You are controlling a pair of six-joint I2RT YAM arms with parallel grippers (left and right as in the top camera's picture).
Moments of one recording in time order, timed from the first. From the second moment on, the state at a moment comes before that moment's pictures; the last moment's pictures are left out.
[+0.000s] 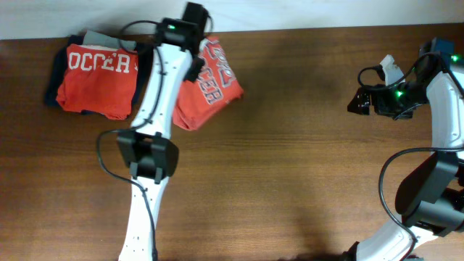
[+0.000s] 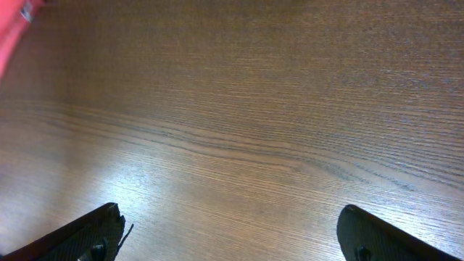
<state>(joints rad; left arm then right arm) -0.26 2.60 2.81 -1.50 -0.33 0.16 -0.36 1.92 1.74 -1.29 -0.41 -0.35</state>
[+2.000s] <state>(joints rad) 0.33 2.49 2.59 -1.32 -0.15 -0.25 -0.36 1.92 1.74 -1.29 -0.41 -0.35</state>
